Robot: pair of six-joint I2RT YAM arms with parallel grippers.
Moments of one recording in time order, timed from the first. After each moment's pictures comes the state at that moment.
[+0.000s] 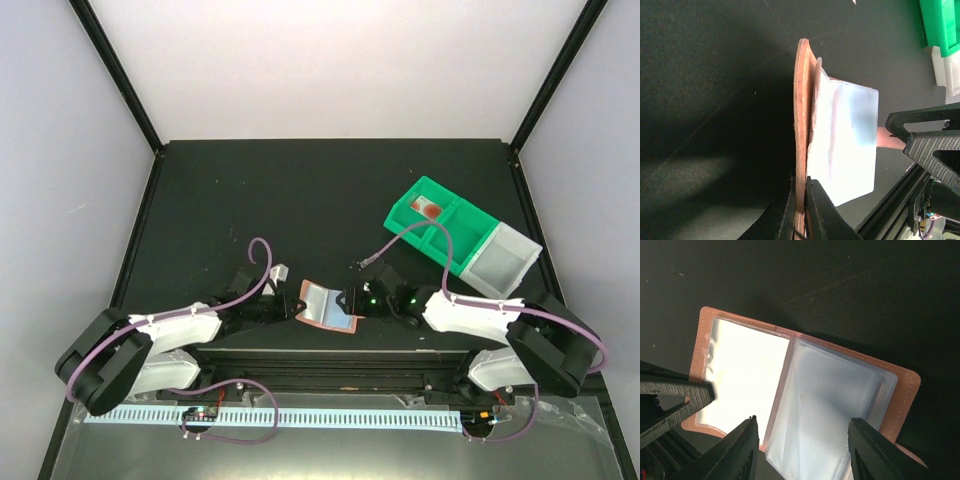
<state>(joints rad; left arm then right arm) -0.64 1.20 0.28 0.17 0.40 -0.88 0.90 1.35 0.54 -0.02 -0.11 0.90</state>
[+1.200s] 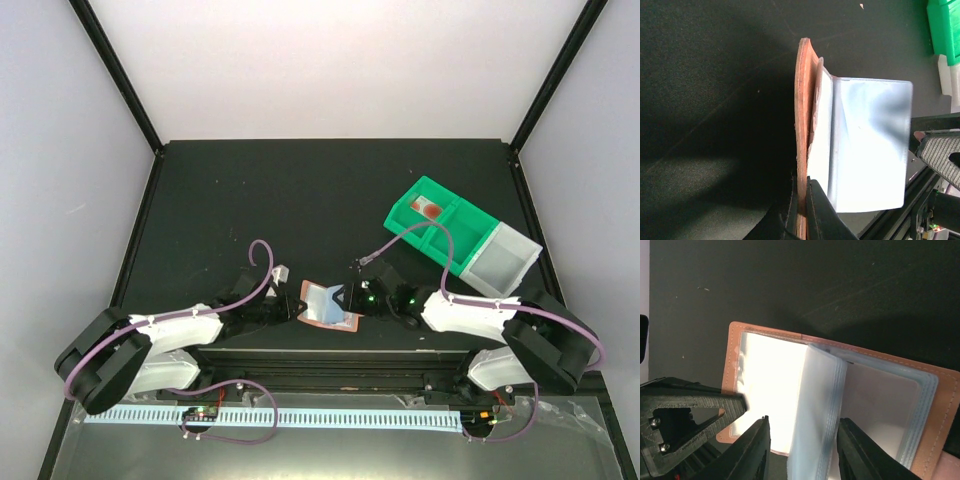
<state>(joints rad) -0.70 1.20 0.28 0.18 0.33 -0.94 0.90 1.37 0.52 0.09 -0.13 0.99</state>
